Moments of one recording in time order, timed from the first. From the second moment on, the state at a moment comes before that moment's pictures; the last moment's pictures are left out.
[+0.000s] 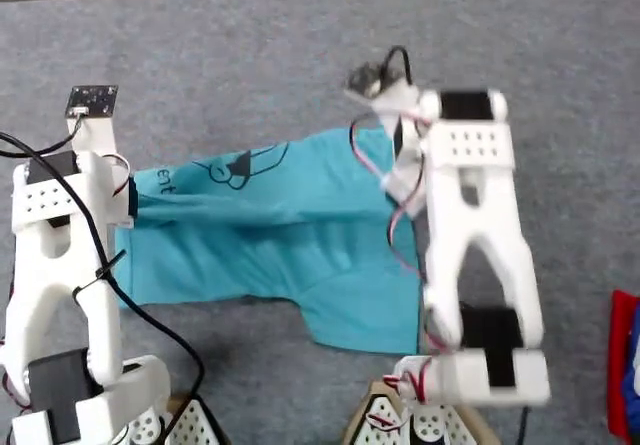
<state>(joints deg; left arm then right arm) -18.5 -16.0 29.5 69.6 -21.2 -4.2 -7.0 13.4 89.0 31.1</state>
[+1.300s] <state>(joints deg) -18.5 -16.0 33.7 81.9 -31.7 -1.1 -30.8 46.9 88.6 33.3</state>
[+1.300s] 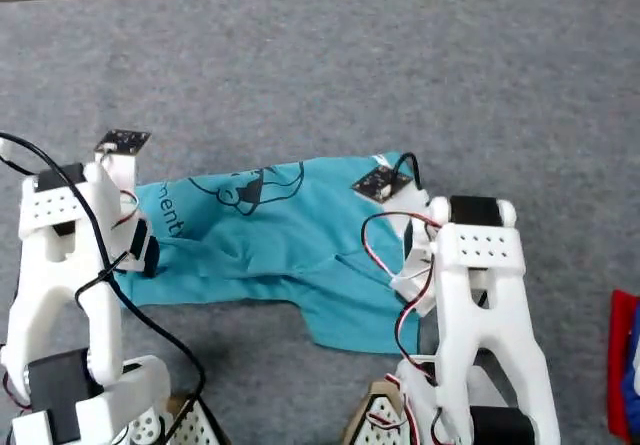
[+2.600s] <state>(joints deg) -17.1 -16.1 19.4 94.6 -31.7 -26.1 11.3 22.3 83.6 13.1</state>
